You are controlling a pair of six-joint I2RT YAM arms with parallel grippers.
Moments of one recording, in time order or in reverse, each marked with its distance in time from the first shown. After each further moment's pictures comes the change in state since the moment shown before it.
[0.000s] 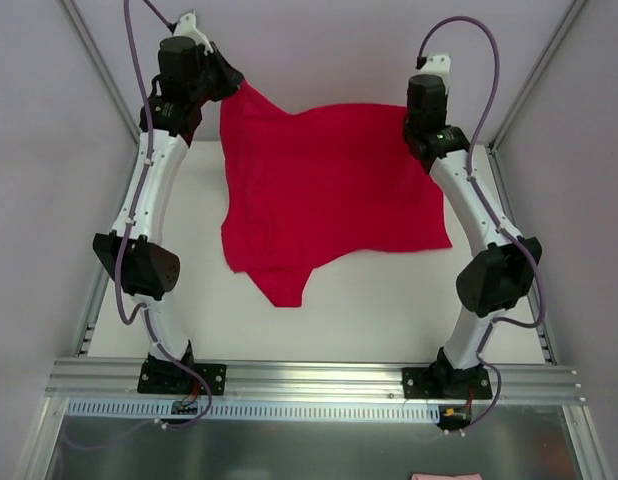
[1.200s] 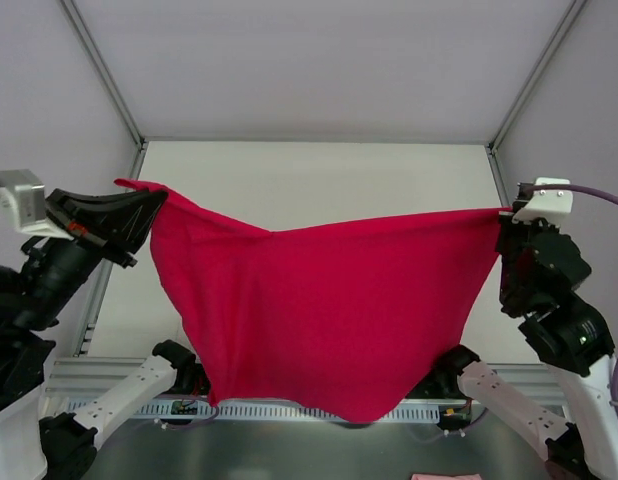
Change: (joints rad) left arm -0.297 -1.197 -0.499 -0.198 0.051 0.229; right arm 0.254 -1.195 -0.645 -0.263 0.219 -0.183
